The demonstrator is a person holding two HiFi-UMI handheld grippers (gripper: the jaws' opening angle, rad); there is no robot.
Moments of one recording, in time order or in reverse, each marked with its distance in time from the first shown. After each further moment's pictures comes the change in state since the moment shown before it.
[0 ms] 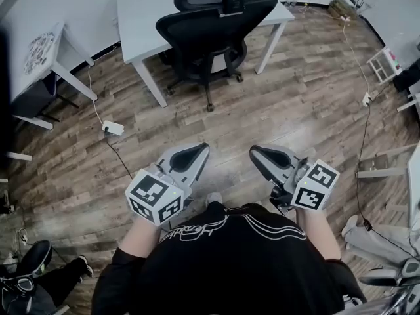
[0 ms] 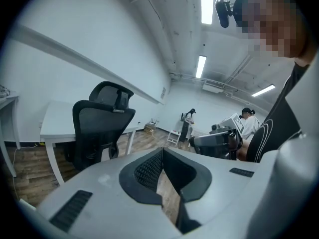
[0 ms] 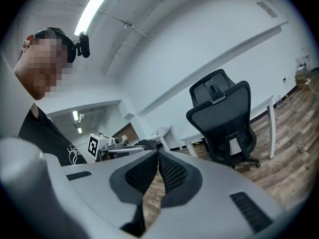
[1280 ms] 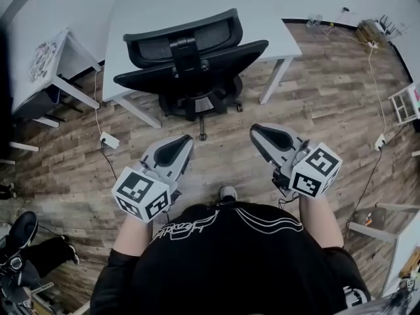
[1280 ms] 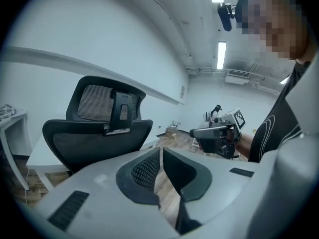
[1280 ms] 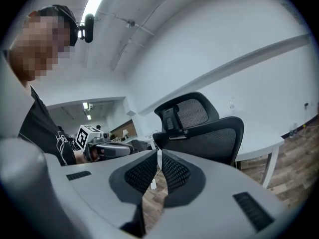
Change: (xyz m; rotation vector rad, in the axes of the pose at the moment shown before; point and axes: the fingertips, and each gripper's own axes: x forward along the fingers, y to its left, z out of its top) left arm 0.252 0.106 0.118 0.034 -0.012 0.265; right arm 0.007 -0.295 0.194 -0.202 0.040 0.096
